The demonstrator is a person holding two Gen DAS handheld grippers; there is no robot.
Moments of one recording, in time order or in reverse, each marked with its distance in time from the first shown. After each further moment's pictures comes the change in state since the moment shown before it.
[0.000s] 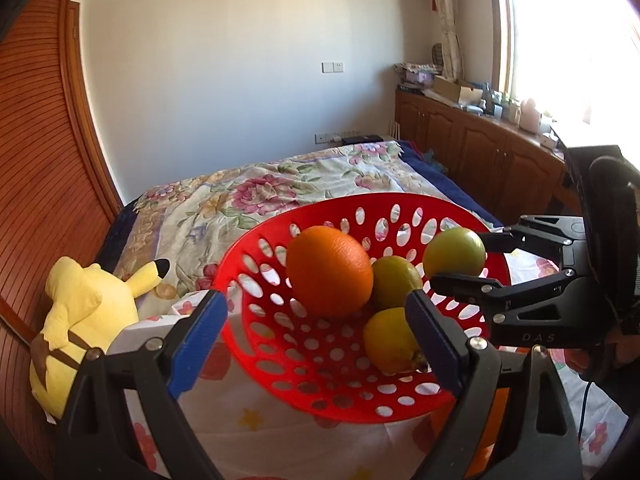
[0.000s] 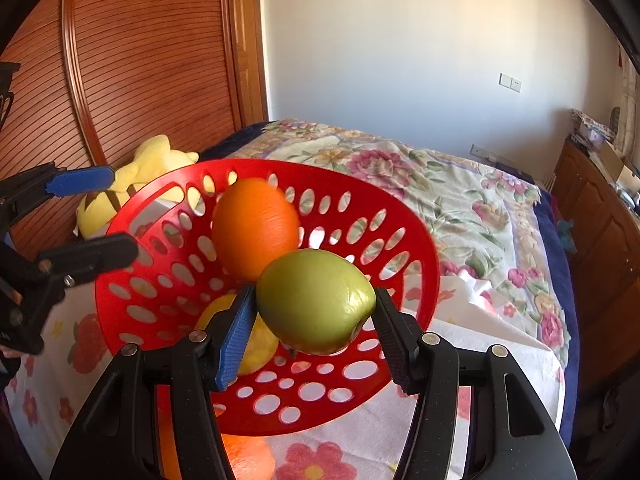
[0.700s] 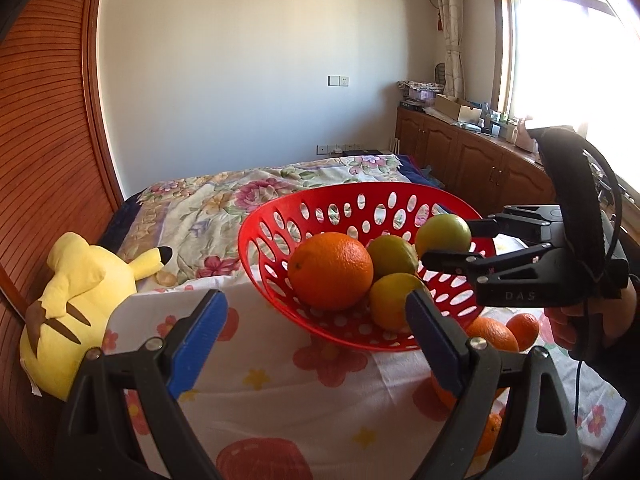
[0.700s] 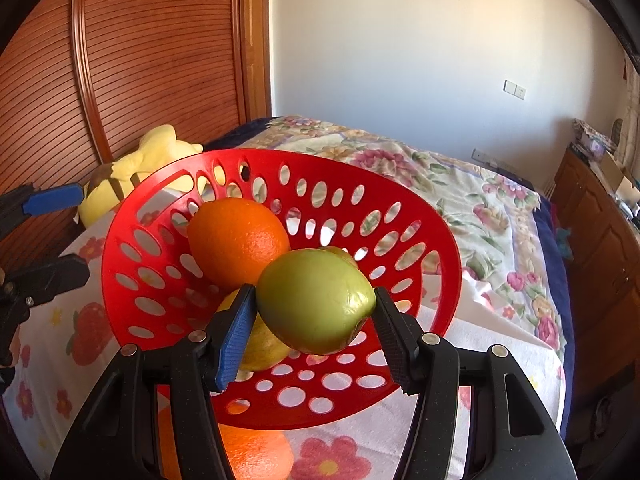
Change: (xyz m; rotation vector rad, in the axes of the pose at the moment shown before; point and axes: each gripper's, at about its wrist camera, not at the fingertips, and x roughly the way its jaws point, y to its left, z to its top) left arm -0.033 0.014 -0.046 -0.051 -0.051 -0.025; right arm 0.001 0.016 -0.005 -0.035 0.005 -0.012
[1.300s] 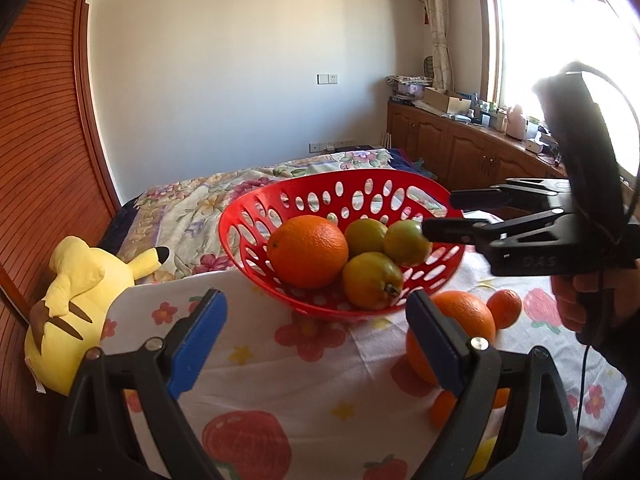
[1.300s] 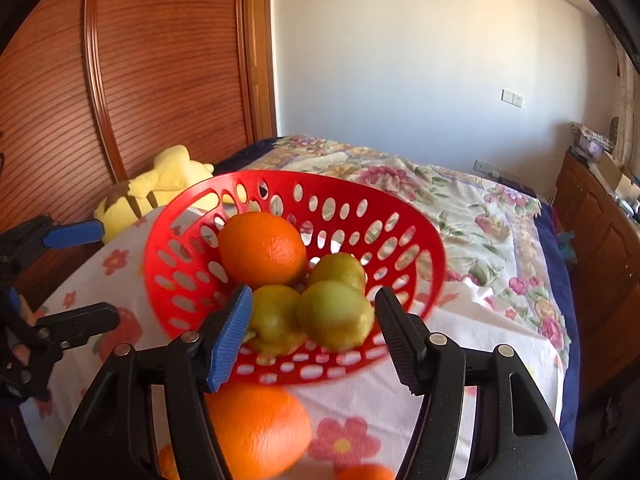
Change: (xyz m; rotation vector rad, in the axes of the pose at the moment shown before) left arm -0.019 -0.025 -0.017 0.046 0.004 -0.007; right arm -0.043 0.003 -0.012 0.031 -0.078 0.027
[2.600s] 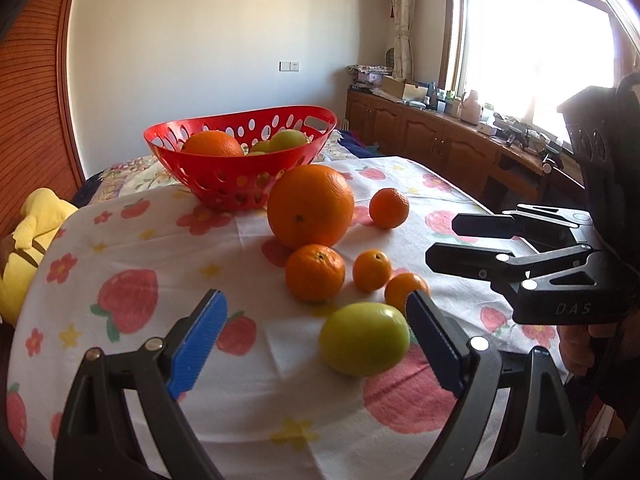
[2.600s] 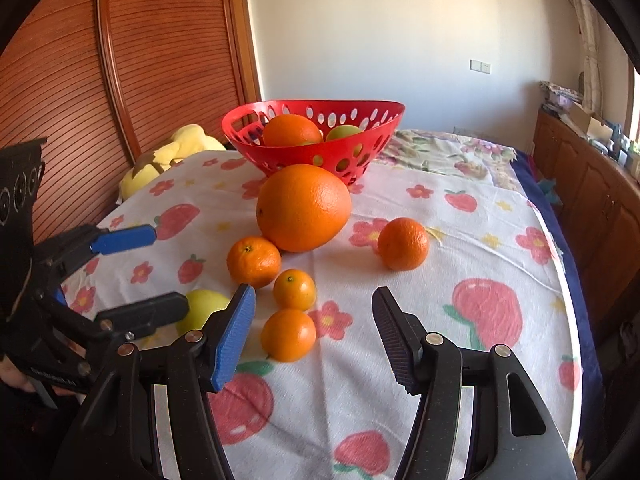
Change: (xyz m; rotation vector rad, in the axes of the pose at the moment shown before) left arm -0.058 -0.091 -0.111 -0.017 0.022 -0.135; right arm -0.108 0.050 -0.146 0.114 0.012 -0.032
